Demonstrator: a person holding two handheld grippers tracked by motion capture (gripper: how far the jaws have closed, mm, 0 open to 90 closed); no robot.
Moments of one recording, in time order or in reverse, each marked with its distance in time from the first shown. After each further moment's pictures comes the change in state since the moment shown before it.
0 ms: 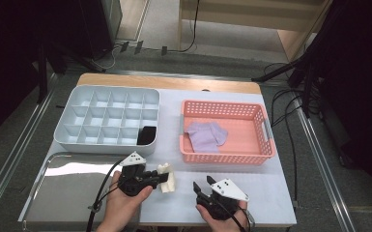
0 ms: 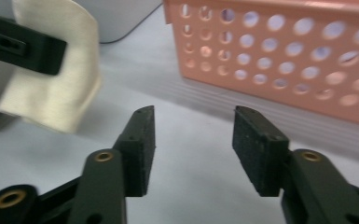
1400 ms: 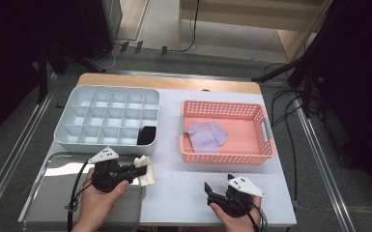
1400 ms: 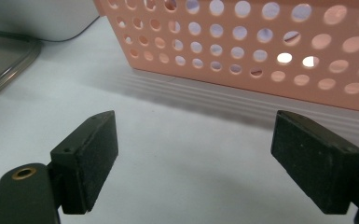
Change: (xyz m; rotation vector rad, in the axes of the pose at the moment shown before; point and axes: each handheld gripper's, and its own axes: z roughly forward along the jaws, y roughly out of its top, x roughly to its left) left arm 0.032 0.003 -0.053 -0.081 0.032 -0.005; right arm -0.037 -0.003 -0.007 0.029 -0.039 0.077
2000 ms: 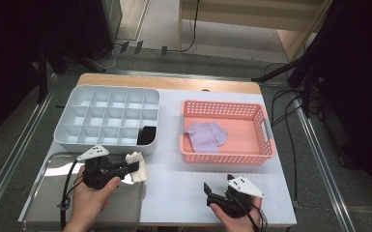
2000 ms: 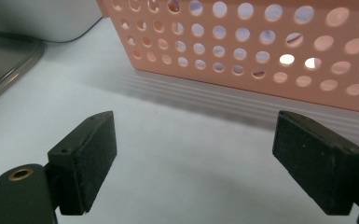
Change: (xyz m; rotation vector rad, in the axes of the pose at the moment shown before) left arm 0.015 0.005 -0.015 -0.034 0.018 -0.015; right arm 0.002 0.000 -0.001 -0.002 0.001 0.005
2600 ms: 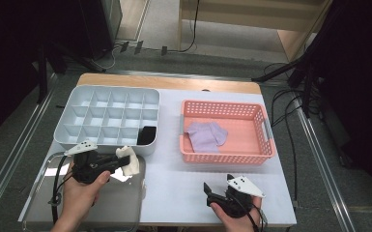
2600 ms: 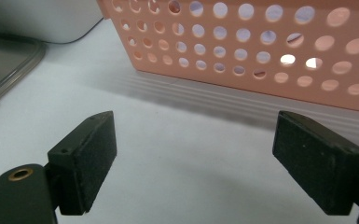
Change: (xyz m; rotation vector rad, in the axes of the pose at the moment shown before) left arm 0.020 0.008 -0.015 -0.032 0.018 -0.007; right arm 0.000 0.001 0.000 0.002 0.004 0.006
